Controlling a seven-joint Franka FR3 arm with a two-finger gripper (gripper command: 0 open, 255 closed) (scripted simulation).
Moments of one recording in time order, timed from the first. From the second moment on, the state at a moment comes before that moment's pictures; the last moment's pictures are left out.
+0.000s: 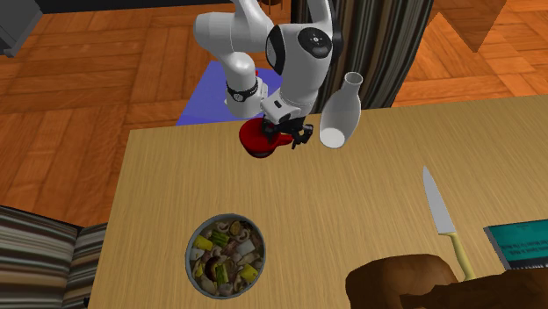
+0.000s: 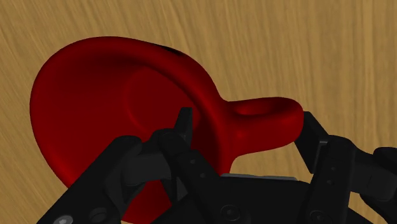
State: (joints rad) arm 0.13 -0.56 0.67 -2.80 0.24 2.27 0.50
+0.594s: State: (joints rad) arm 0.15 -0.63 0.63 -2.75 0.24 2.15 0.47
